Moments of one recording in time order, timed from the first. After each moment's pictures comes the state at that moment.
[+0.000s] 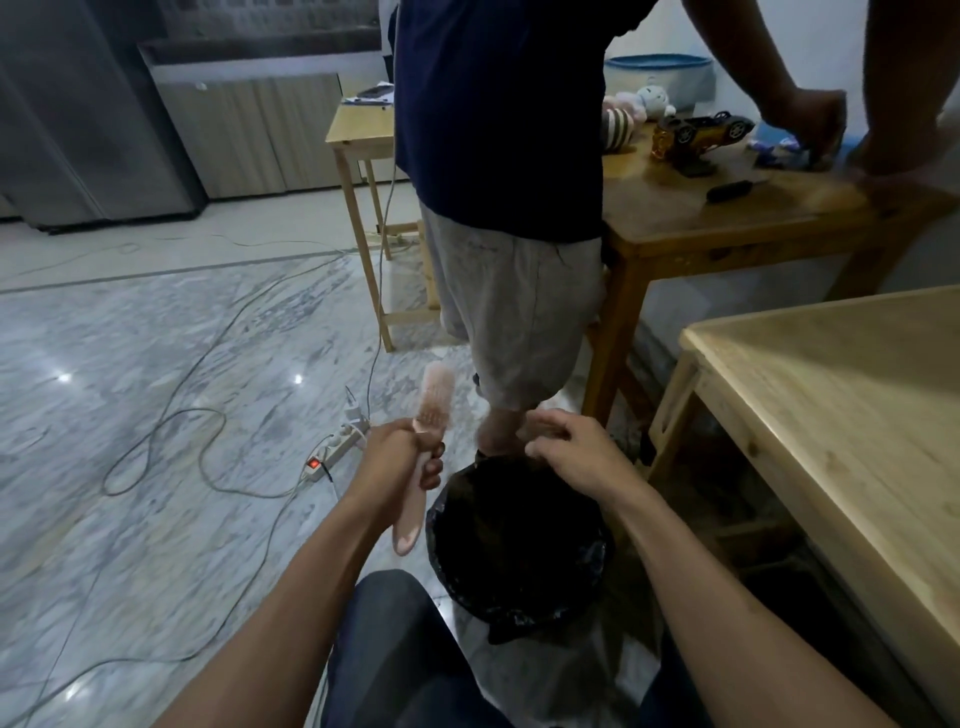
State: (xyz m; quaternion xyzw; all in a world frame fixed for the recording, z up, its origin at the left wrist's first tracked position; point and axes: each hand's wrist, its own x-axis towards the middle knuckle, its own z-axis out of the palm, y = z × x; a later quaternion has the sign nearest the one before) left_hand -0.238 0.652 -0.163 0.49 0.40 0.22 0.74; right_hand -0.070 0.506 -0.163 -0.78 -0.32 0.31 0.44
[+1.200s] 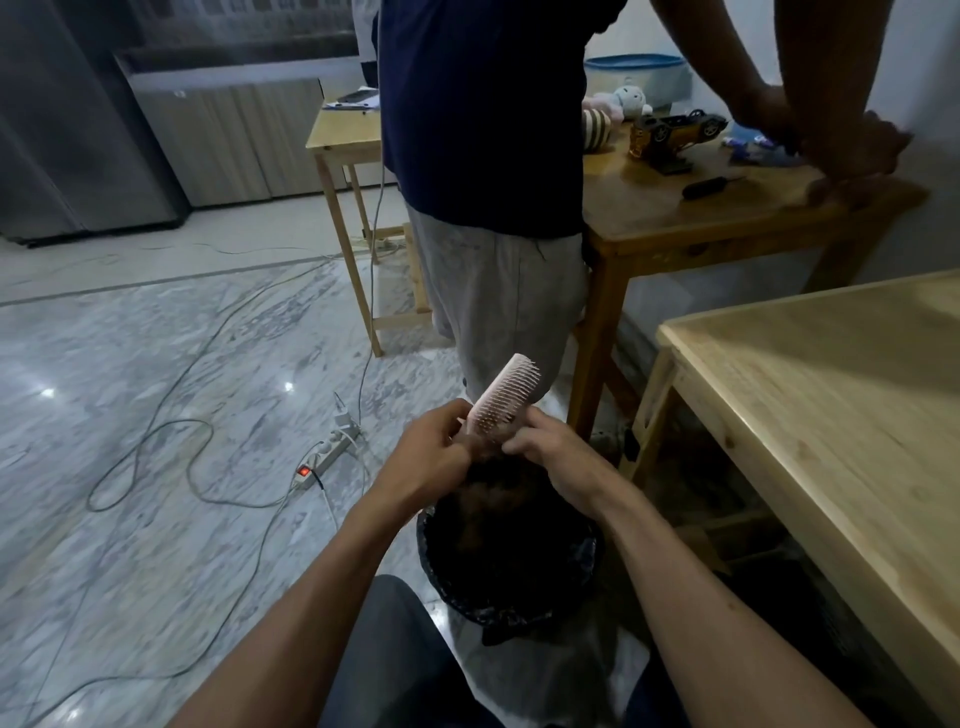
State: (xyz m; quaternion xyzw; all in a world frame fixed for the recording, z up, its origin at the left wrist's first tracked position) left_hand -0.215 0.618 -0.138 0.81 0.32 0.15 0.47; right_hand -0.074 0.505 -0.162 -0.63 -0.31 0.46 0.54
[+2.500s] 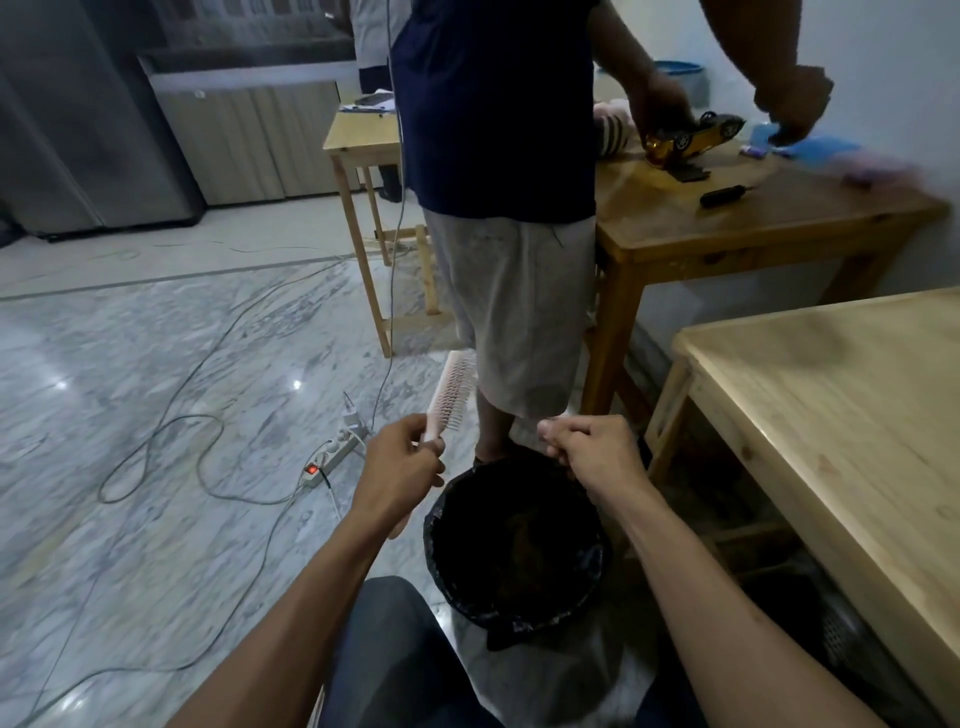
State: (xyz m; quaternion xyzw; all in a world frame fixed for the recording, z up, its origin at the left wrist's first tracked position) left_hand -0.240 0.634 -0.150 0.75 0.42 0.22 0.46; right_hand -0.065 0.499 -0.166 -0.78 -0.20 0.25 0.54
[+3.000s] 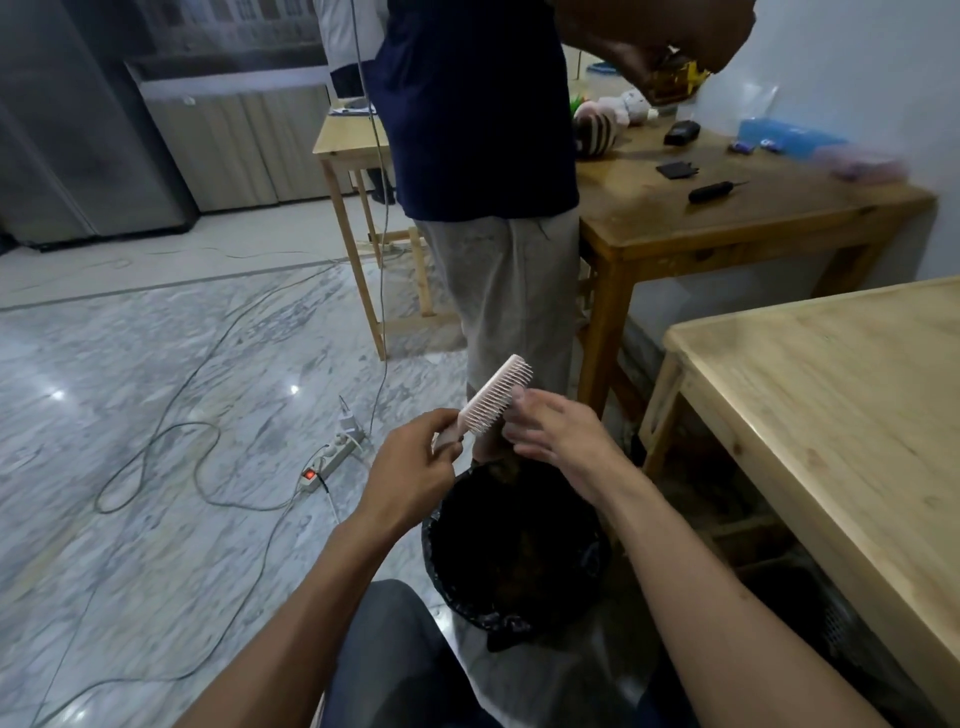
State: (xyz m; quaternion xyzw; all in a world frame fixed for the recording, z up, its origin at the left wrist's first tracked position) left_hand -0.232 0.623 -0.144 0.86 0.33 0.21 0.34; right_hand -0.072 0.516 -0.146 -0.61 -0.19 0.43 0.64
